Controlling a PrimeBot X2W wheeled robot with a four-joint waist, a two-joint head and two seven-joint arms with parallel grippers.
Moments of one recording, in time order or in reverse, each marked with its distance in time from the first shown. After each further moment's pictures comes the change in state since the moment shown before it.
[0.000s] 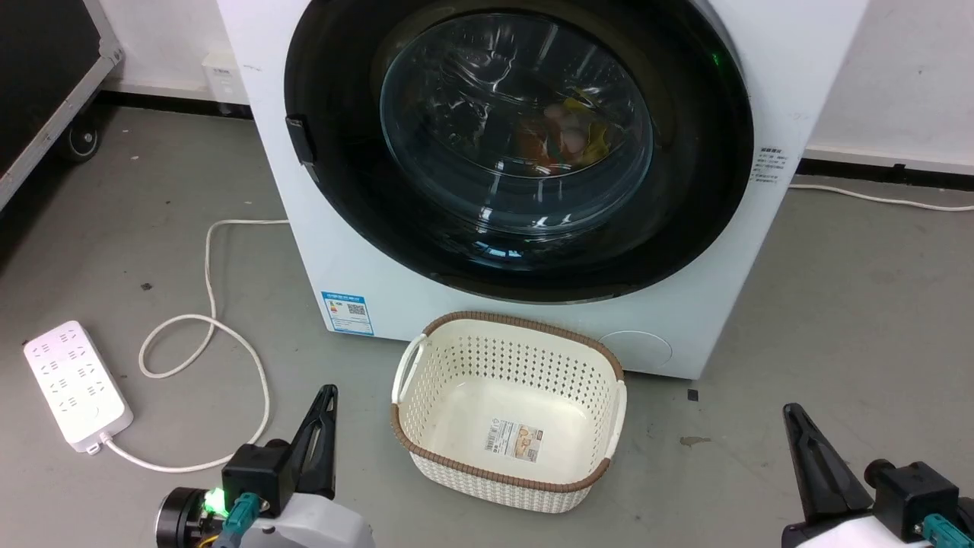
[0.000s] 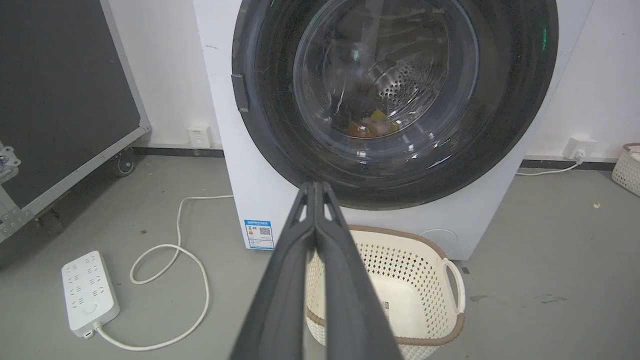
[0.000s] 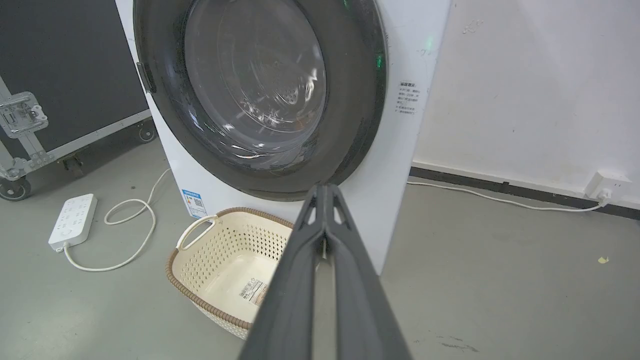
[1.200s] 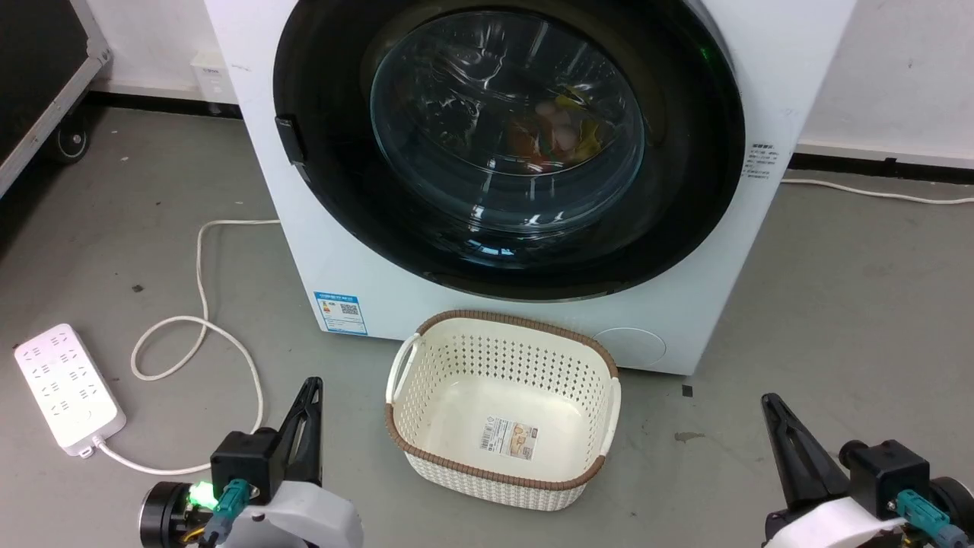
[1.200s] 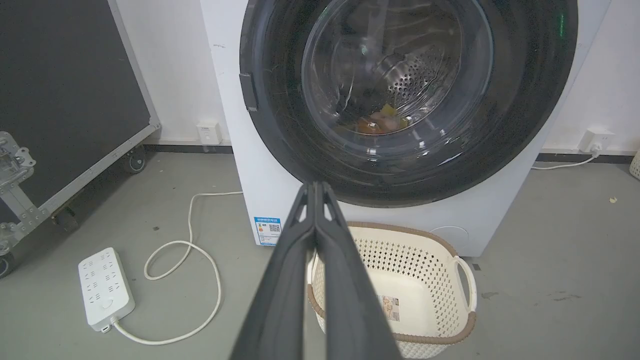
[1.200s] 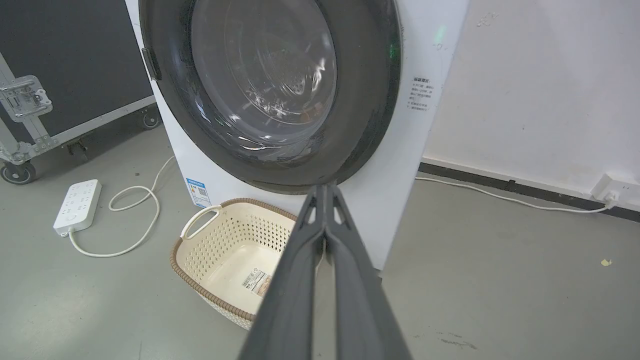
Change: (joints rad) left arm 0.000 -0.011 0.040 -0.049 0.035 0.014 0.074; right arm -0.032 0.000 0.036 -0.008 -0.016 0.000 0.071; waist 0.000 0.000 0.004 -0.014
